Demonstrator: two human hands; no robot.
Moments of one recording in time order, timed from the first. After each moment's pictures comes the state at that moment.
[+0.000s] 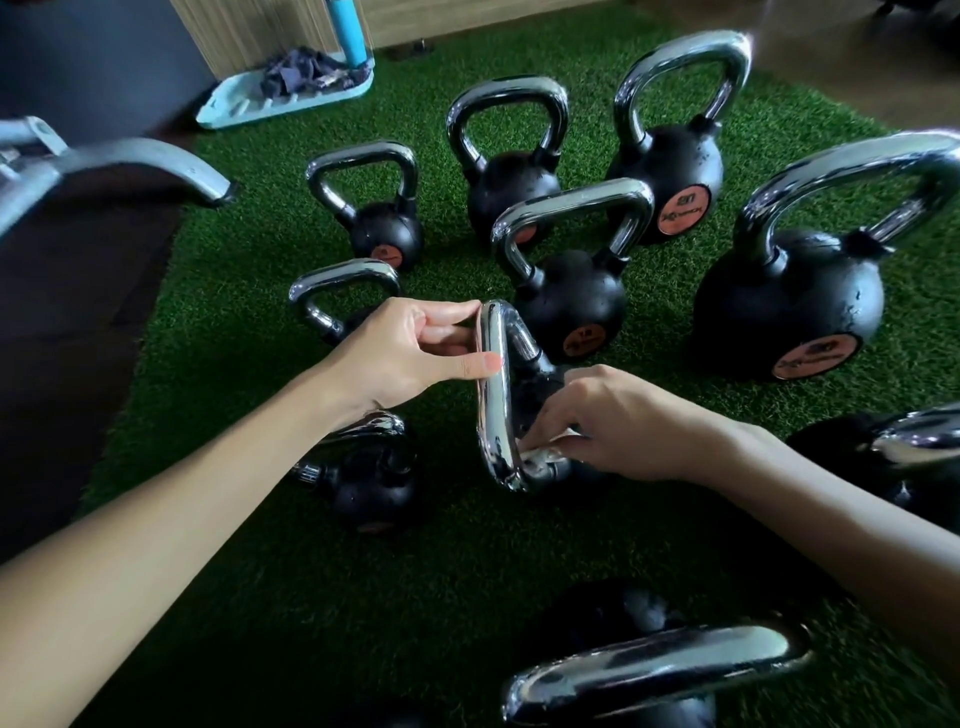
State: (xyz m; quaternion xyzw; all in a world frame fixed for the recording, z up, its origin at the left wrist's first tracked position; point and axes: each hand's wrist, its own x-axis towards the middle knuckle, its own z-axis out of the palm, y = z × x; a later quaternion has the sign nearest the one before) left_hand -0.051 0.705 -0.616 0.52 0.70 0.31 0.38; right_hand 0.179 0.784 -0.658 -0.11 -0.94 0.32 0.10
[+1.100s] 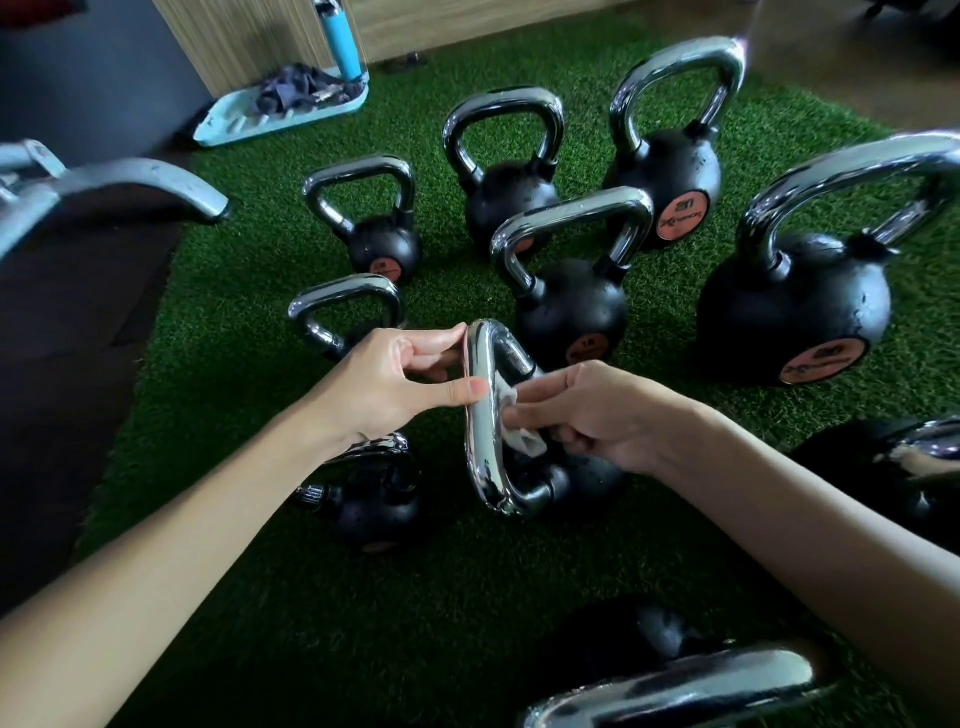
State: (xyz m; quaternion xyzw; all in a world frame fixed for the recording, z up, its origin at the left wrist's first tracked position) left_hand -0.057 0.694 -0.618 0.54 0.73 0.26 0.33; right_hand 0.146 0.782 -0.658 -0.38 -0.56 0.73 0.07
